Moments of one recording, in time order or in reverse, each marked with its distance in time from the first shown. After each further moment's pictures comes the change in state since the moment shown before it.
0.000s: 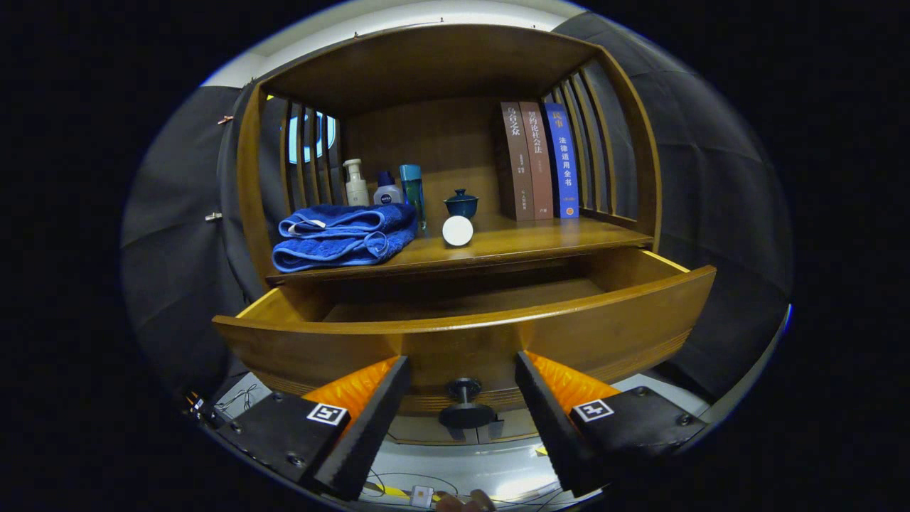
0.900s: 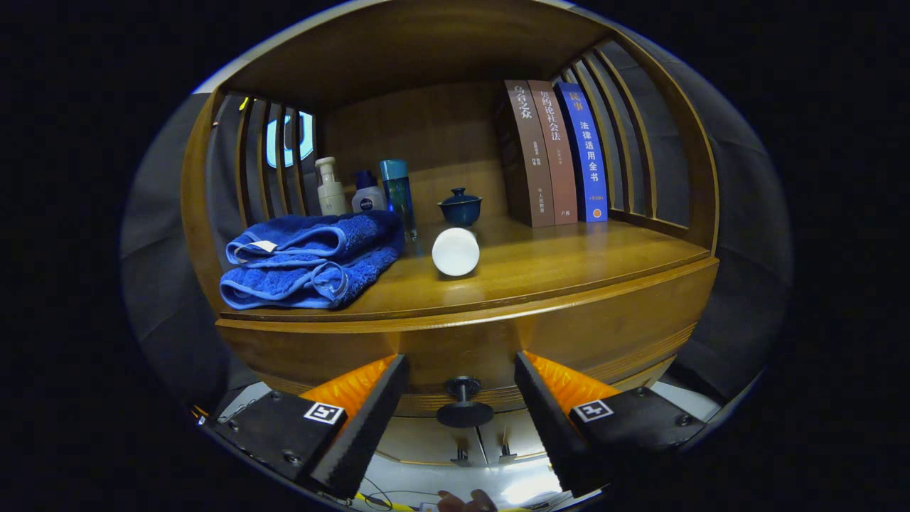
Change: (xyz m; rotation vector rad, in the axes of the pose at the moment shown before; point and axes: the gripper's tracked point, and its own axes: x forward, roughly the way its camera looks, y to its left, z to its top) arm 0.084 0.001 0.020 0.033 -0.001 0.004
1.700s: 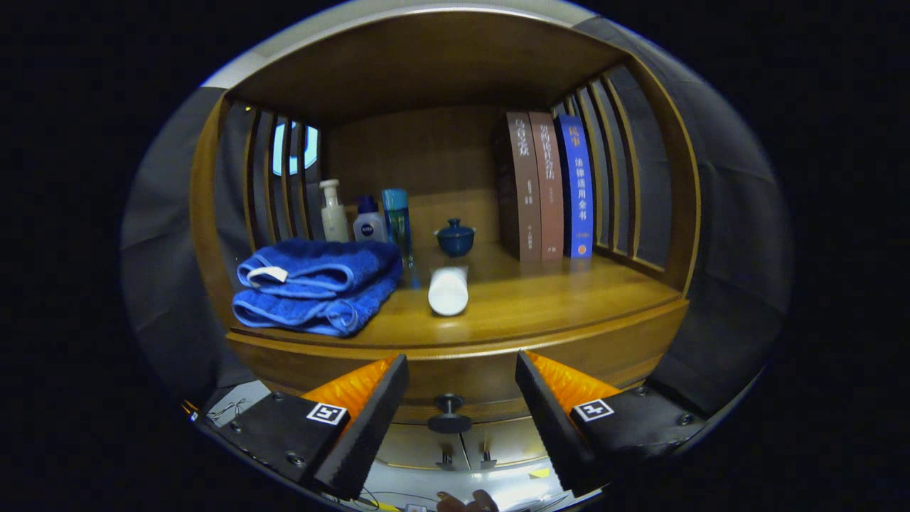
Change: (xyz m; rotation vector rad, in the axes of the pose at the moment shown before) arm -0.039 -0.004 0.062 -0.055 -0.086 -0.019
